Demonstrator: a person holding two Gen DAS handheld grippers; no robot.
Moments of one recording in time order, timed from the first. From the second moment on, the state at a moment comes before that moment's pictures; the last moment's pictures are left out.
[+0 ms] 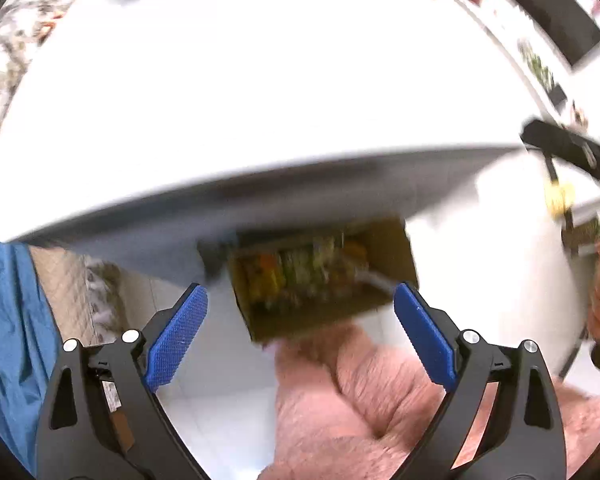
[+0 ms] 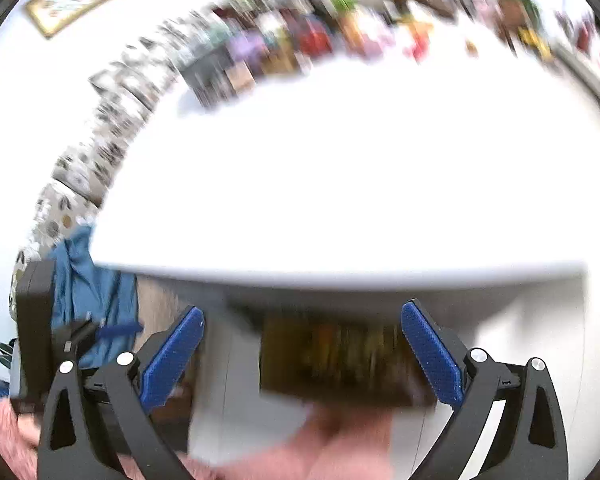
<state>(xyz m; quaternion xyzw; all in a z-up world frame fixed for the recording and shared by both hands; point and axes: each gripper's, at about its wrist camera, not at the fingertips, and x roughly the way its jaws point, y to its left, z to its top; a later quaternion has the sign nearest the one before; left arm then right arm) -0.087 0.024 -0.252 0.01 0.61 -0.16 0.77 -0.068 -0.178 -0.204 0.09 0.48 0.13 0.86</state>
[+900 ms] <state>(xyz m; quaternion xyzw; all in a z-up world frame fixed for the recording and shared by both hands) -0.094 0.104 -0.237 -0.13 0.63 0.00 0.77 0.260 -0.107 -0.205 -0.13 0.52 0.09 0.84</state>
